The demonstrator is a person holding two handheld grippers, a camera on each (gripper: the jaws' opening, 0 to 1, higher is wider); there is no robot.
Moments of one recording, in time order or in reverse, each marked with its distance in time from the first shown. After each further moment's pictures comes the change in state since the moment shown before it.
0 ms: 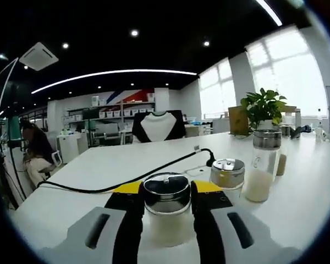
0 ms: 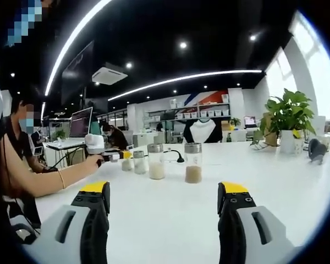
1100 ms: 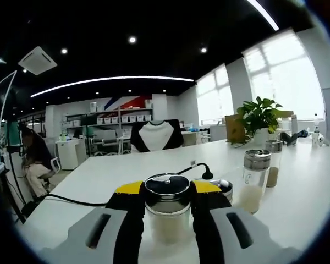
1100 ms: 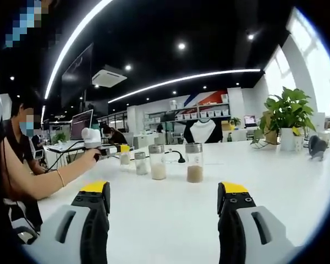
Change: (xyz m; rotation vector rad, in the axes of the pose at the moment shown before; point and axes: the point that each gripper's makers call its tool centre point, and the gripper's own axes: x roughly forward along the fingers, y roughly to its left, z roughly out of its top) left arm 0.016 0.024 0.037 0.011 -0.046 -0.032; right arm -0.002 0.004 0.000 0.024 -0.017 0.007
